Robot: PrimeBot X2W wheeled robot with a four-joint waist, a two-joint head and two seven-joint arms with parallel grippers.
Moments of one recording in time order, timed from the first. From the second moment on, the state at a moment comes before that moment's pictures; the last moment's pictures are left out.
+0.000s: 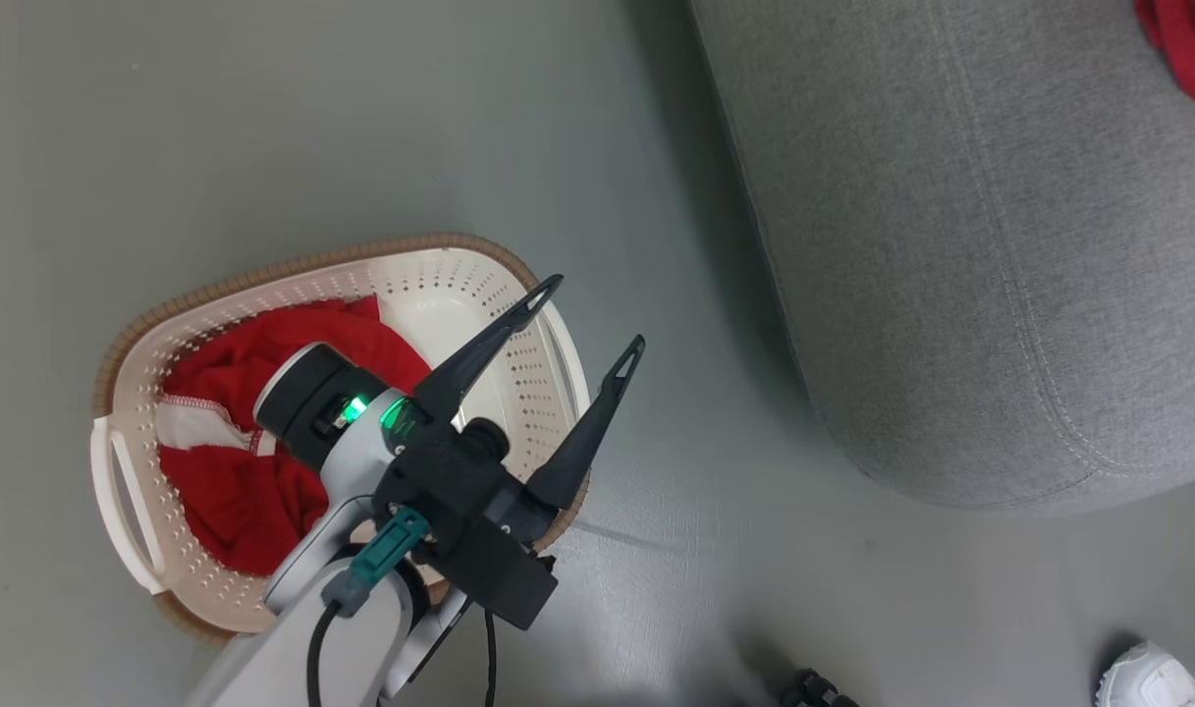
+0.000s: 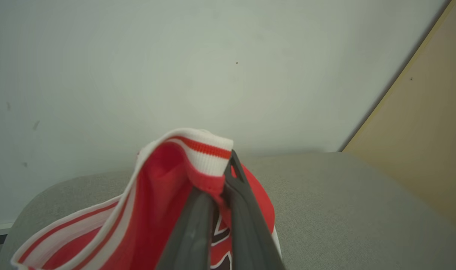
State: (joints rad) left arm -0.45 0.23 -0.54 -0.05 -0.19 -0.10 -0.07; right arm -1.34 -0.51 0.21 0.90 0.37 -0.03 -0.23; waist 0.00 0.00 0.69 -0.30
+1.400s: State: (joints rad) left arm -0.40 0.21 -0.49 0.14 -0.28 -0.08 -0.18; right arm -0.97 -0.31 0.30 0.93 0.32 0.08 -0.26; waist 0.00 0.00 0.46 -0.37
